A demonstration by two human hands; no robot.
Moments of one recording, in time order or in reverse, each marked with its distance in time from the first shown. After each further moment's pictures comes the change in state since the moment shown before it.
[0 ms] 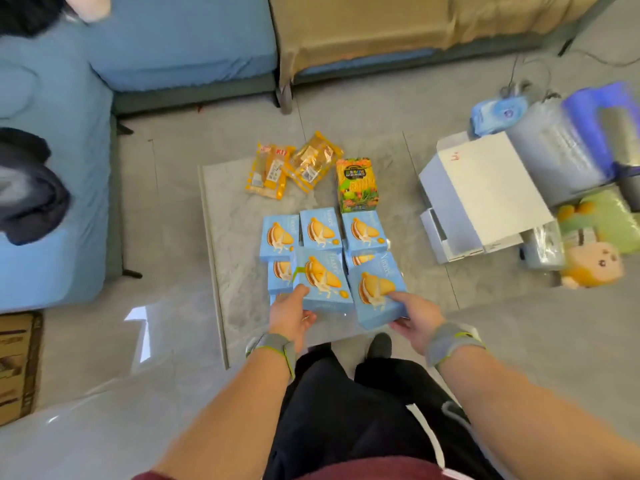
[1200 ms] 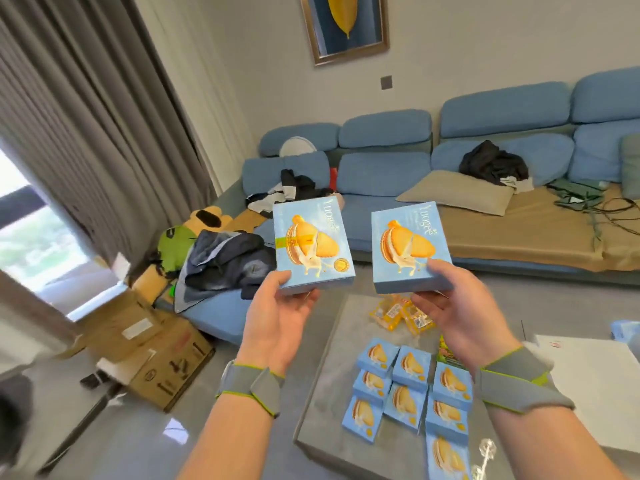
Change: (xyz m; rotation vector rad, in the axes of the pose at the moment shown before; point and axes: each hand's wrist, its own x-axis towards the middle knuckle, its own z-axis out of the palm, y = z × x) left_hand -0.421 0.021 -0.049 -0.792 -0.202 0.959; right_hand -0.305 -0.138 -0.071 0.135 -0.991 -0.613
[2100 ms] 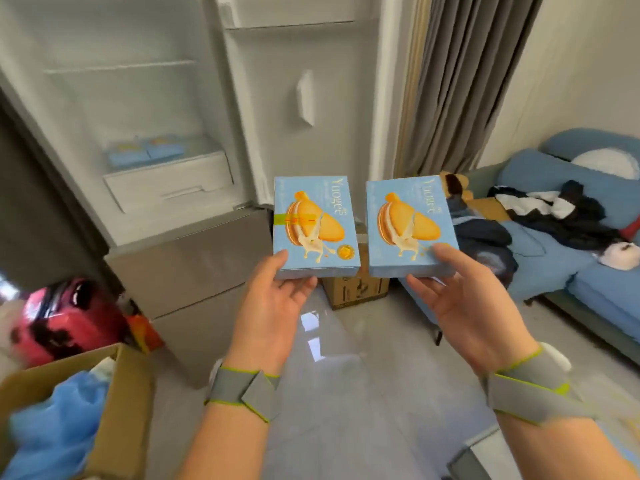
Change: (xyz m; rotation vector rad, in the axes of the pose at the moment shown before) left_hand -0.277 0.287 -0.438 -0.220 0.533 0.602; right_hand -0.283 0.331 0.413 -0.278 -0.751 0.365
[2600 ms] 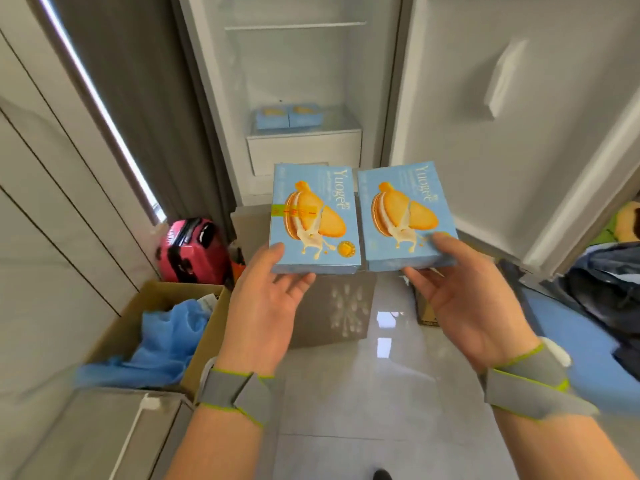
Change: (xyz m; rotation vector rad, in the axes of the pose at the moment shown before) left_hand 0.054 0.110 -0.133 -0.042 0.306 0.297; right_hand 0.121 0.116 0.187 -0.035 -0.413 0.286
